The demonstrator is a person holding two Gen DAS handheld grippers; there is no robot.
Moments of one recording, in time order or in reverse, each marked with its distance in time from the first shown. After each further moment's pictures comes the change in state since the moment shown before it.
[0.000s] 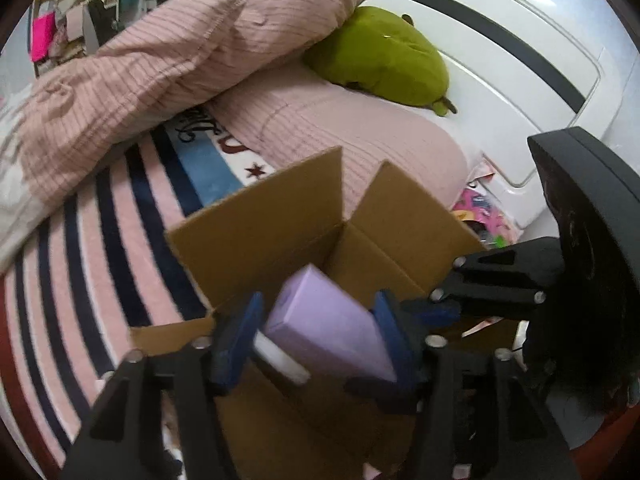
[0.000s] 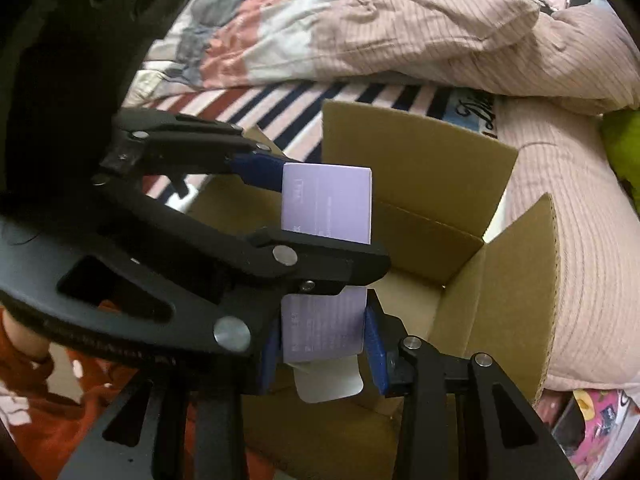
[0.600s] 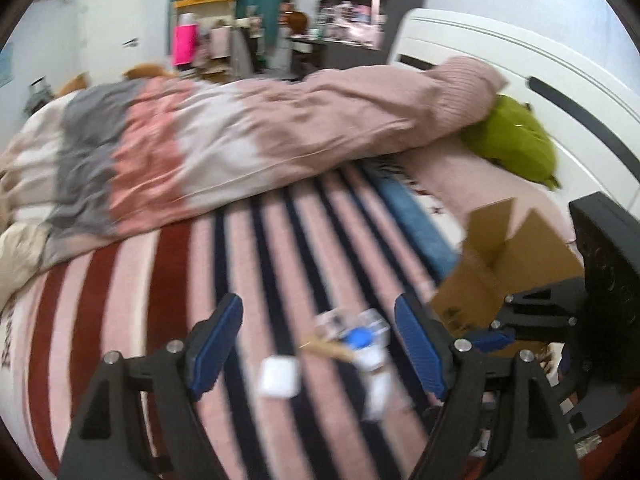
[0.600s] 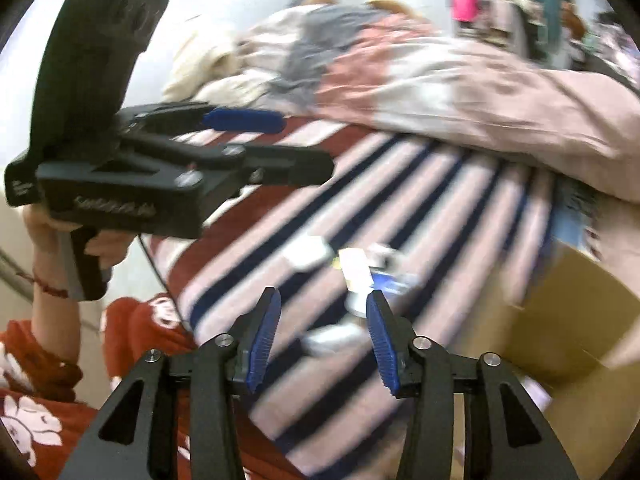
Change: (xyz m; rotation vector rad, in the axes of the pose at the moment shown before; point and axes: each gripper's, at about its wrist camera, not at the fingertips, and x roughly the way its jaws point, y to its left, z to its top) left arm -0.167 0.140 -0.121 -0.236 -0.222 0.400; right arm 0.016 0.144 0.048 -0.218 -0.112 0.231
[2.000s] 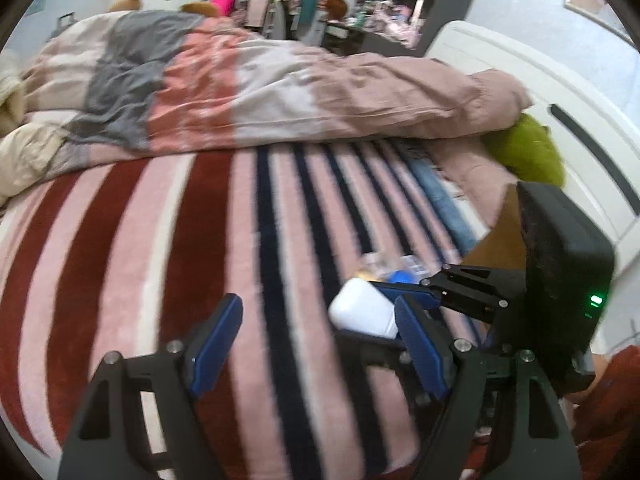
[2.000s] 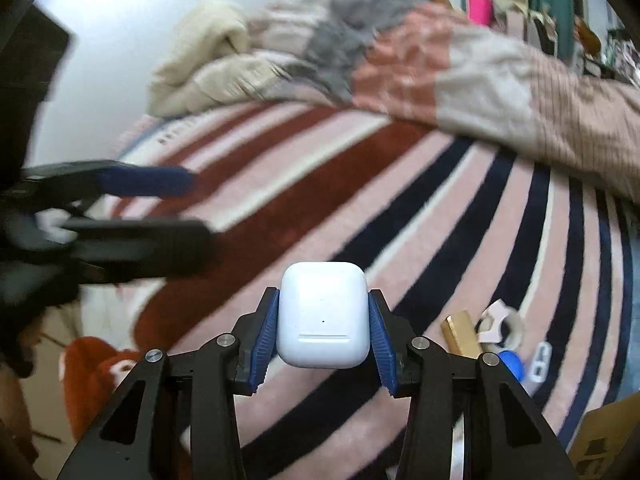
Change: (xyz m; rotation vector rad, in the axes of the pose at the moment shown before) left arm 0.004 0.059 -0.062 -0.159 0.042 -0.102; right arm 0.133 0.060 0.026 -0.030 -0.087 -0.046
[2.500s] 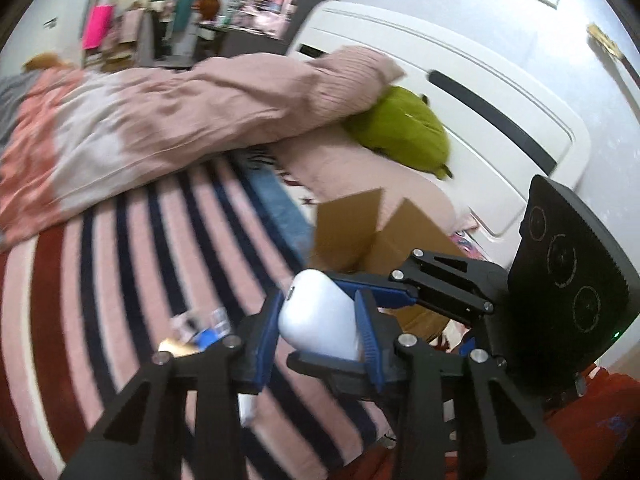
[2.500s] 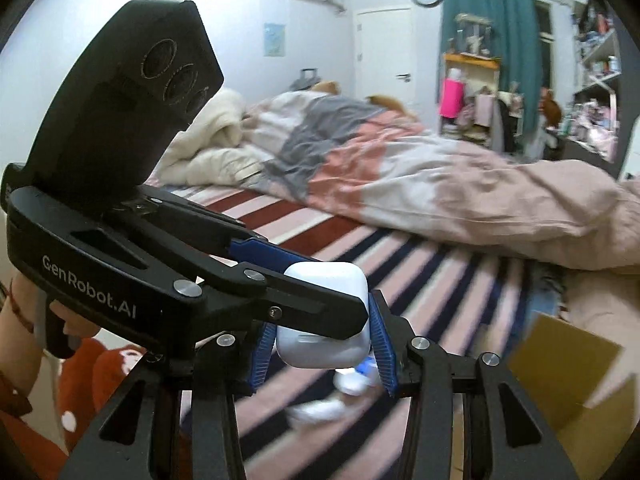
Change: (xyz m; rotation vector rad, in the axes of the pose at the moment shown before) left arm 0.023 -0.168 0.059 0.232 0.051 -0.332; right arm -0.169 -0.047 -0.030 -0.055 -0.278 -0.149
